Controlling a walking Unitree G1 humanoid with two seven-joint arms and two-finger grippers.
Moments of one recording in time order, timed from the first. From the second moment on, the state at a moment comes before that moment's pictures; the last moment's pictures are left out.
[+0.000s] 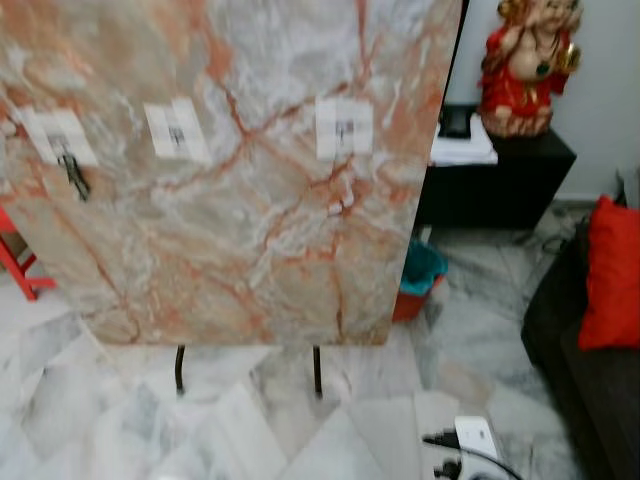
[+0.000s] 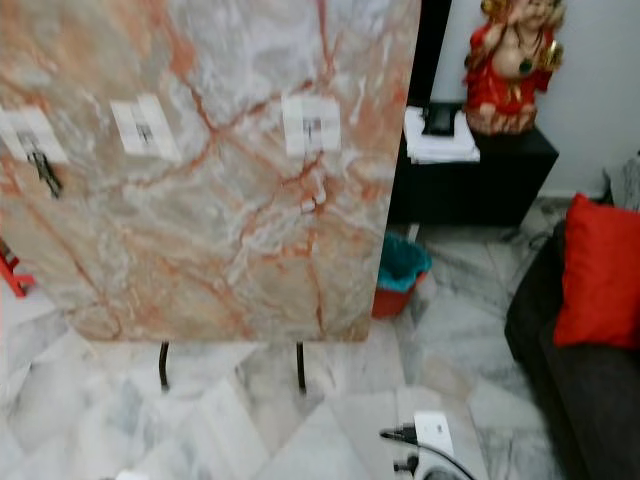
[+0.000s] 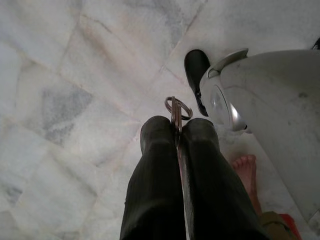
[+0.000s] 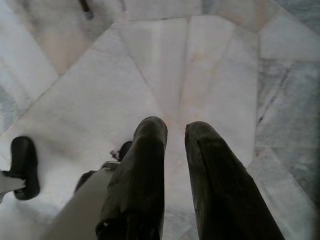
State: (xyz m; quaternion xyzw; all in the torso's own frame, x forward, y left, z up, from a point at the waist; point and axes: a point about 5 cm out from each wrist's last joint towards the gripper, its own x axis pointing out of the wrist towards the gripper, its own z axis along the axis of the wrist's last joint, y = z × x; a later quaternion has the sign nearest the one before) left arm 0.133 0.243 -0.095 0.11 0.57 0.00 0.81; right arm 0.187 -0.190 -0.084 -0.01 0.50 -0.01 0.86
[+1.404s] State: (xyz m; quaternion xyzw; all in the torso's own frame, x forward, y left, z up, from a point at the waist) left arm 0.133 0.248 -0.094 0.11 0.56 0.03 0.82; right arm 0.188 -0.185 -0.084 0.00 0.49 -0.02 0.87
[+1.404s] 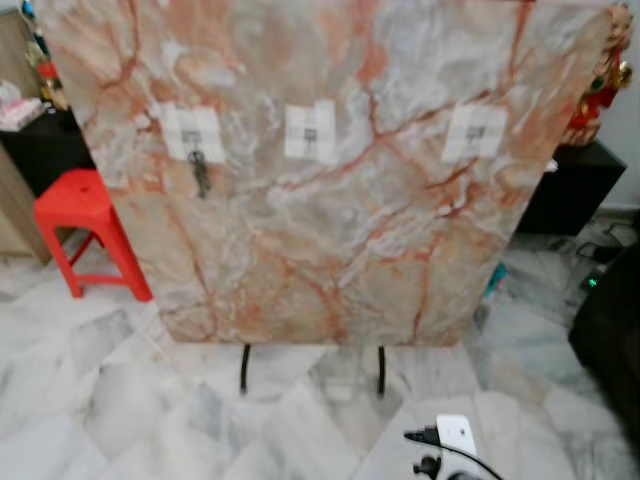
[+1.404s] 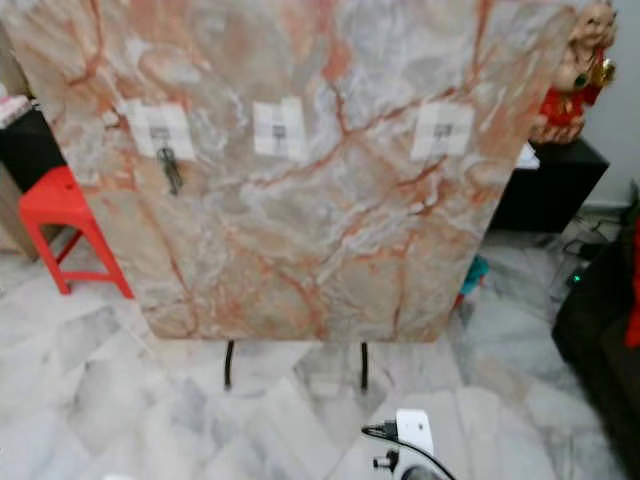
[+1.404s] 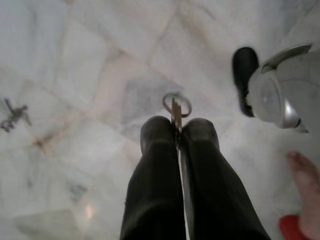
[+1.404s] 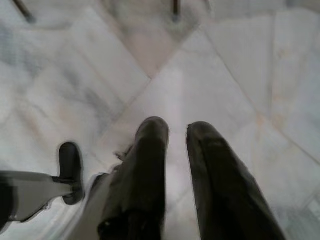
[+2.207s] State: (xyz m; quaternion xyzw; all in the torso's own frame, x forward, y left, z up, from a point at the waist) left arm 0.131 0.251 -0.093 0.10 0.55 0.03 0.83; right arm 0.185 -0.182 -0.086 0.01 0.50 -0.02 0.87
